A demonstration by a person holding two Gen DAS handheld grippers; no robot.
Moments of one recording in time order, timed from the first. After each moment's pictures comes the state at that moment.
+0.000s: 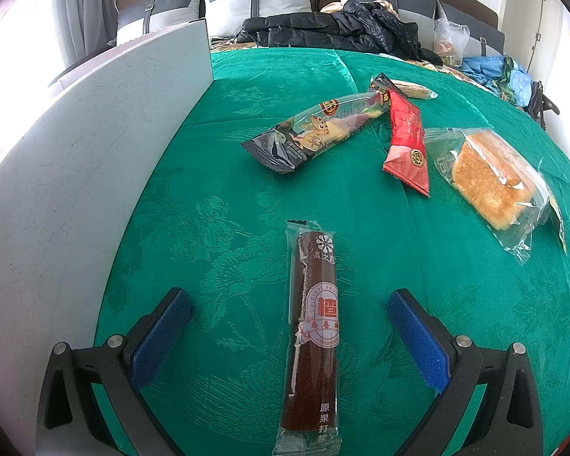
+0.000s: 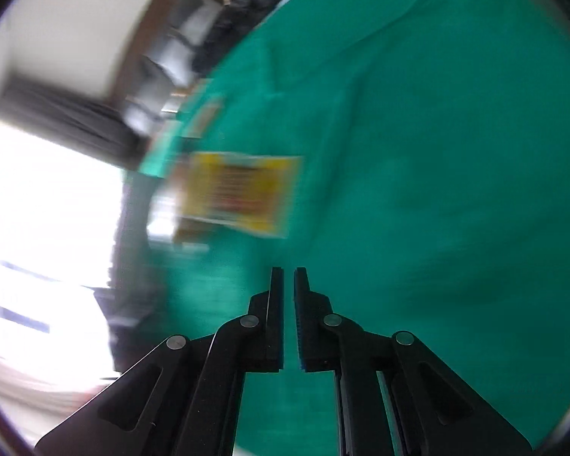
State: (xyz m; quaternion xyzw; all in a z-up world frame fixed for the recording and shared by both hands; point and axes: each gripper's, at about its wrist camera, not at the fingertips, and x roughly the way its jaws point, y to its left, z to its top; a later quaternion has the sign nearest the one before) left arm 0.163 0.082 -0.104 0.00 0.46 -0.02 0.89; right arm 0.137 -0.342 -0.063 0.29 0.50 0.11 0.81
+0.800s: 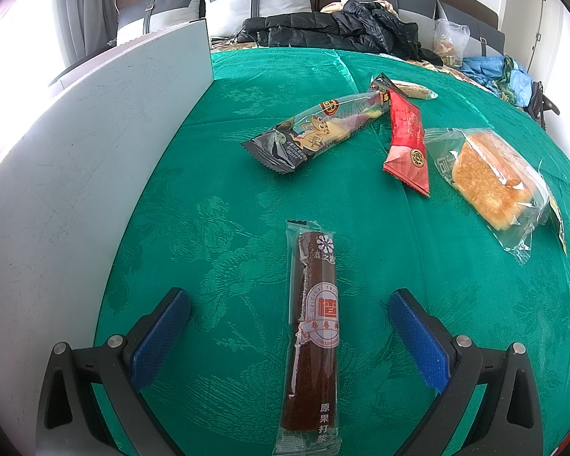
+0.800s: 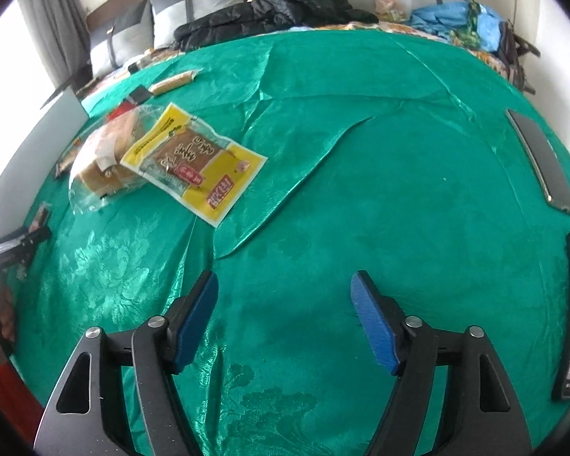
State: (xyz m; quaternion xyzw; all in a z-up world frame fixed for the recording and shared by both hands) left arm 0.163 0.083 -0.104 0.00 0.46 -0.02 0.89; right arm 0.133 -0.288 -0.061 0.03 0.47 0.03 0.88
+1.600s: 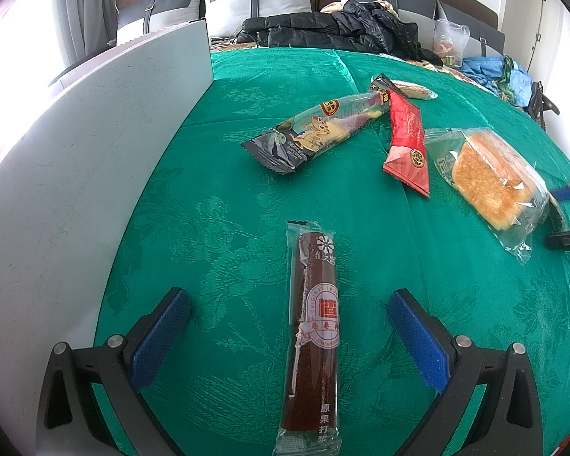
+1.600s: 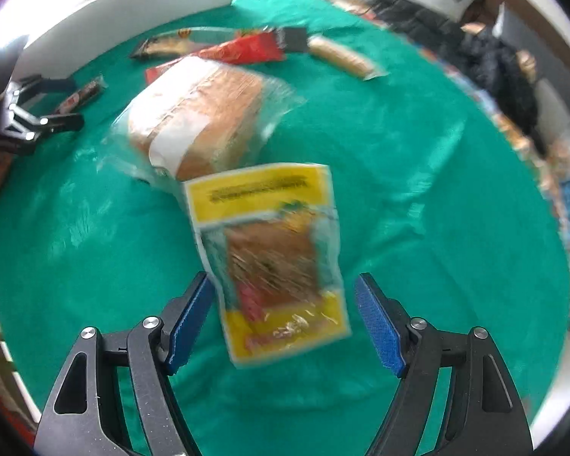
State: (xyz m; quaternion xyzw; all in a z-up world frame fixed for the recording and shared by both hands) left arm 0.163 0.084 -0.104 0.00 0.46 -0.02 0.89; right arm 0.251 -0.202 -0.062 -0.26 0.52 0.29 0.76
